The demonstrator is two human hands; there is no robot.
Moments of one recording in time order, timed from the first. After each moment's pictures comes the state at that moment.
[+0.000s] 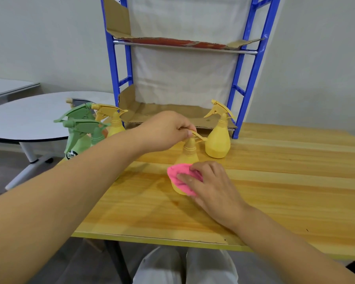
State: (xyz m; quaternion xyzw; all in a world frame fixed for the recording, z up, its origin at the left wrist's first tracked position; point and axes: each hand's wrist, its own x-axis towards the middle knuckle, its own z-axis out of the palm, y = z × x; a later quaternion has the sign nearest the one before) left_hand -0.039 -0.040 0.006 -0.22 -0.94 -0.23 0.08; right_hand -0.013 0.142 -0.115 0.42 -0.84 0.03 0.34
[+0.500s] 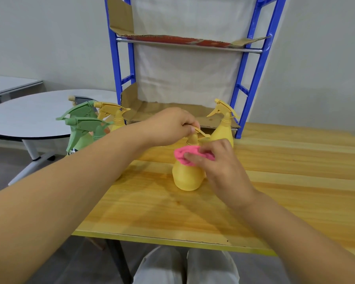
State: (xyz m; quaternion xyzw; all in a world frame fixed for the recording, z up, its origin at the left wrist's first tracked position) left_hand -0.055 -0.042 0.007 -0.24 -0.94 -0.22 0.09; right_hand -0.027 0.138 -0.082 0.41 -0.82 0.14 0.37
